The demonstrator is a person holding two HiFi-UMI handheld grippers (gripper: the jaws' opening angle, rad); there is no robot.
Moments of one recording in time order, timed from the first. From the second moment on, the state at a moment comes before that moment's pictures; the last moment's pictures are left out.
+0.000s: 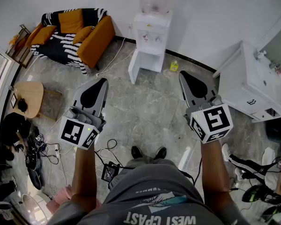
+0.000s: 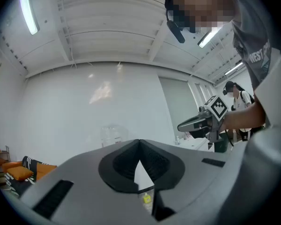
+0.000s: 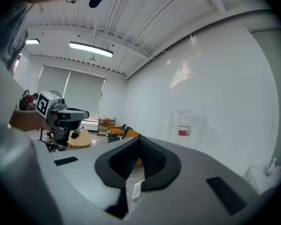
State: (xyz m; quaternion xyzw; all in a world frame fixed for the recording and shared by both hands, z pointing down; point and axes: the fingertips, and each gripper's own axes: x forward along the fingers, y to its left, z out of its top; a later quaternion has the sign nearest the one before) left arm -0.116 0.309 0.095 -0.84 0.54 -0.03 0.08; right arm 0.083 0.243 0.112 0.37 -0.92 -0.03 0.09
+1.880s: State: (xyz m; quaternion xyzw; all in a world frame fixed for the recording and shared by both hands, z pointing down) left arm -0.168 0.209 0.116 -0.83 0.55 -0.05 0.06; right arm 0.032 0.126 0.140 0.35 -0.94 0.03 0.05
